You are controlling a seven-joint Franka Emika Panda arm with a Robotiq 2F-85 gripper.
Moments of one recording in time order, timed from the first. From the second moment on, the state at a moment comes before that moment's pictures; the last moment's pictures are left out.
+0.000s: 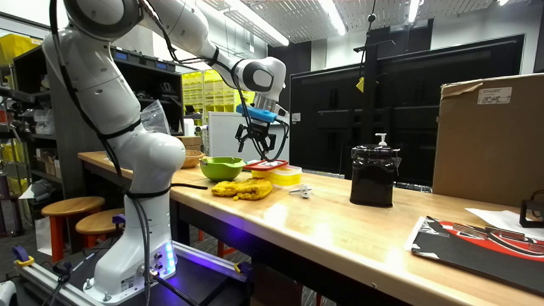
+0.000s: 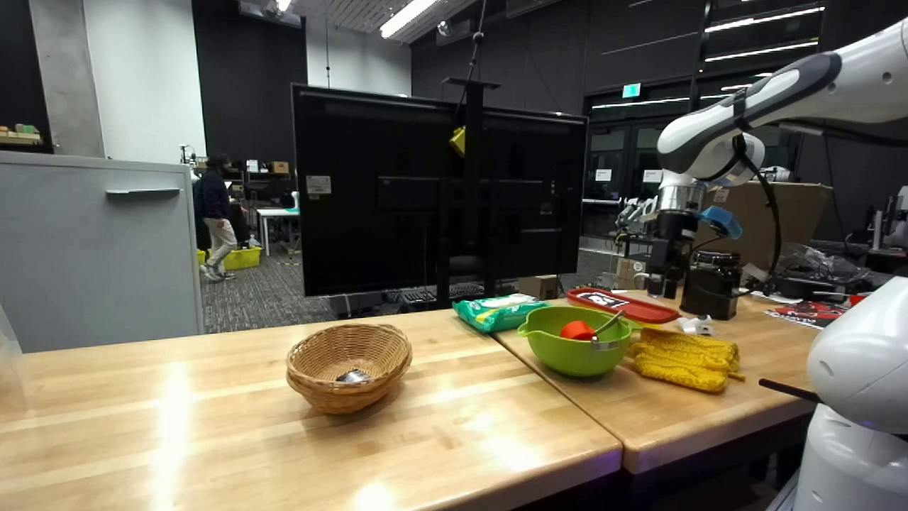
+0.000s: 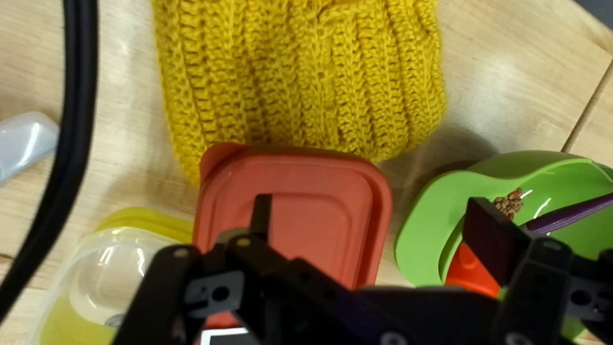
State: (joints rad) arm -0.05 -0.55 -0.46 -2.46 -0.02 1.80 -0.58
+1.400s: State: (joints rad) arm 0.07 -0.42 -0.01 -2.25 0.10 1.79 -0.18
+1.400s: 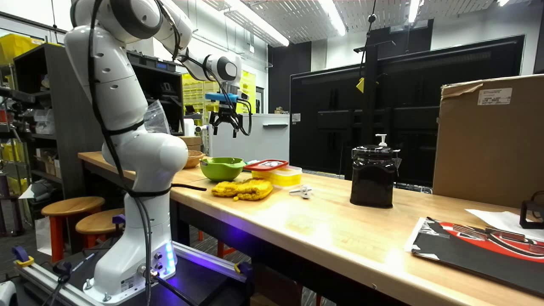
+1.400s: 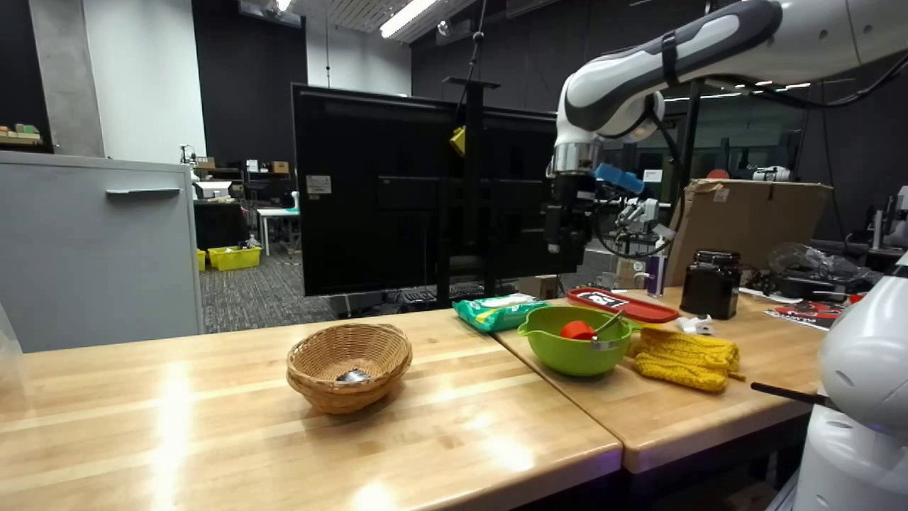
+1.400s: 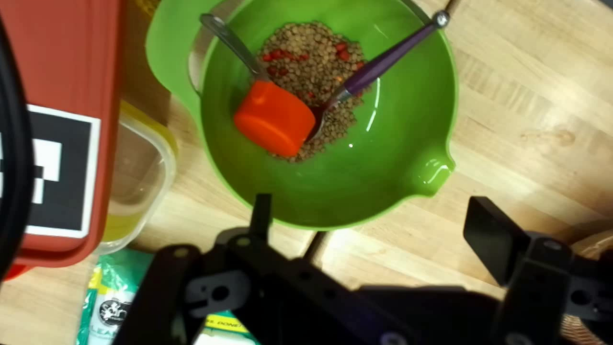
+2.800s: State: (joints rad) arm 0.11 -0.24 0.15 -2.13 0.12 1.86 0.18
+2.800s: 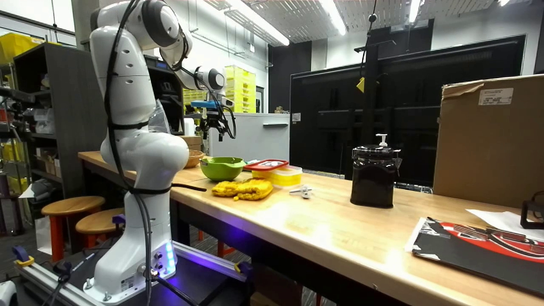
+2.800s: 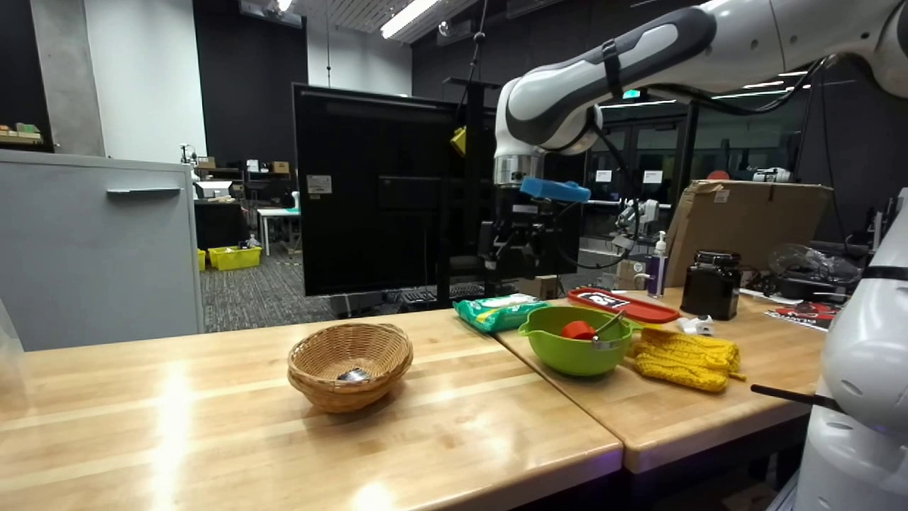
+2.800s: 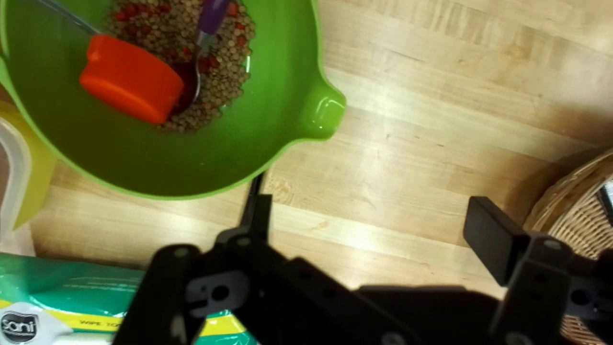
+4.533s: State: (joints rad) arm 0.29 0.27 0.28 -1.80 0.12 2.07 0.38
